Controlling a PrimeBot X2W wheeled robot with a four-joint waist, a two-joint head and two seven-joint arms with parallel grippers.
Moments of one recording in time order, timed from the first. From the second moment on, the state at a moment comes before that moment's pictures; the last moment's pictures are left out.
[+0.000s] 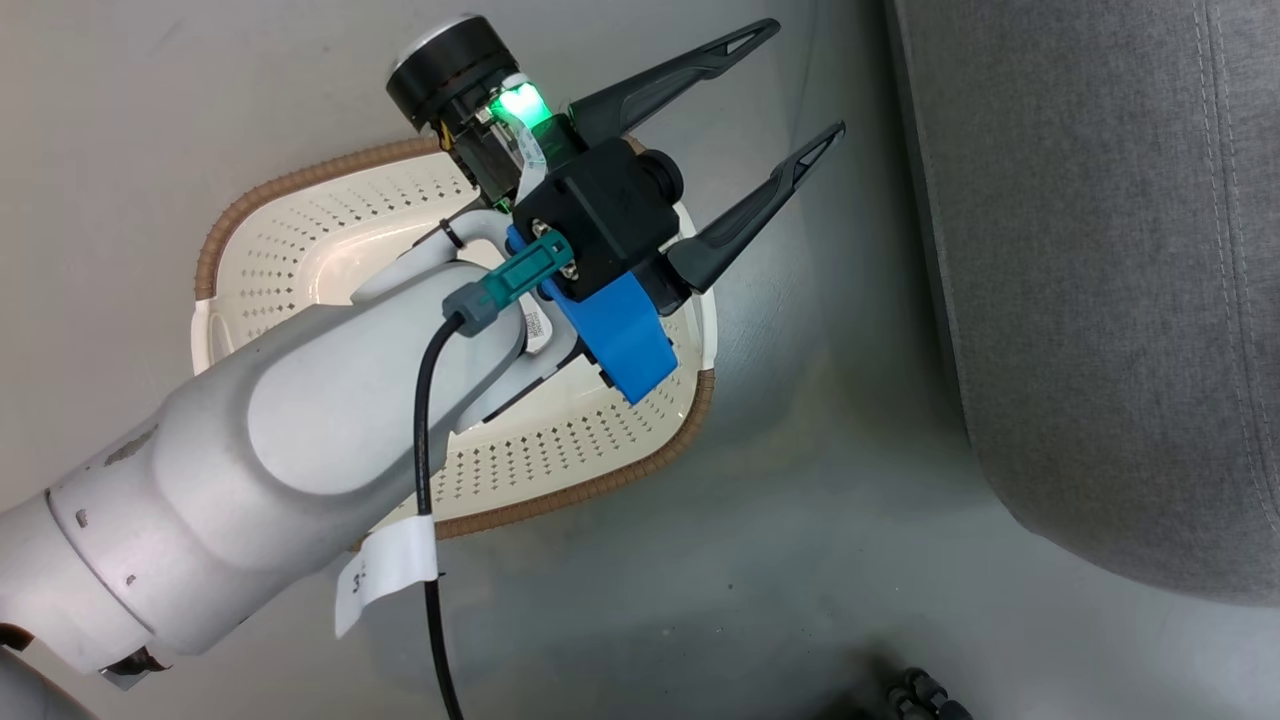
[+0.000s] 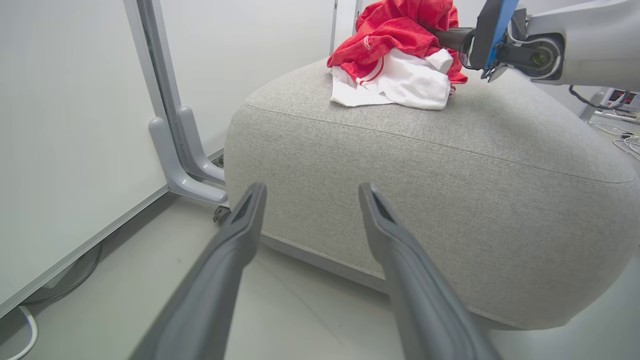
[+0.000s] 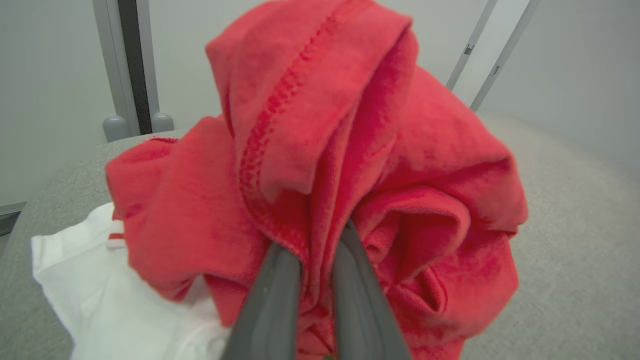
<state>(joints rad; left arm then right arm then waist) -1.19 0.37 -1.20 0.27 -0.63 -0.05 -0.25 -0.92 -0.31 -0.56 0.62 0.01 0.13 -0.26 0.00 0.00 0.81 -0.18</state>
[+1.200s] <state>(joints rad) -0.44 0.22 -0.41 0.20 -0.39 -0.05 -0.26 -0.26 -0.10 -0.22 0.03 0.03 0.13 -0.26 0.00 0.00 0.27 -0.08</state>
